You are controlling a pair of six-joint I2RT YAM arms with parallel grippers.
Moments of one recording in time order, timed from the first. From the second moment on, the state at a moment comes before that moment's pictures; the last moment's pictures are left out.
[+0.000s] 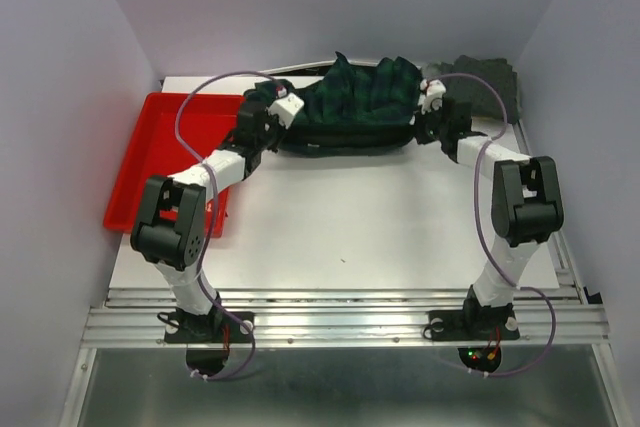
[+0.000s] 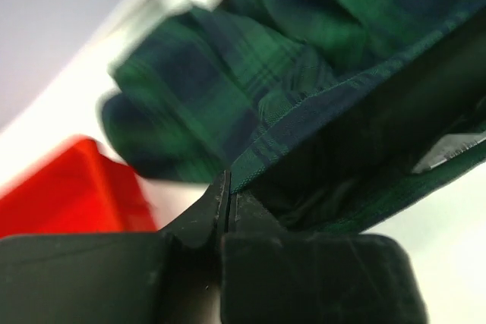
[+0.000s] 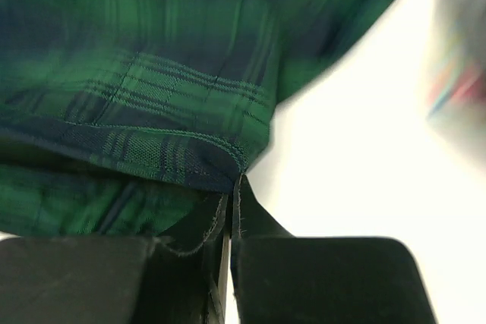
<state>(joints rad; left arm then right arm) -0.30 1.73 1.15 0.20 0.09 0.40 0.09 1.88 1.27 0.14 -0.22 -0.10</state>
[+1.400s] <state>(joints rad) -0.68 1.12 1.04 -0.41 0.34 0.48 0.07 1.48 1.20 -0.69 -0.33 -0.86</state>
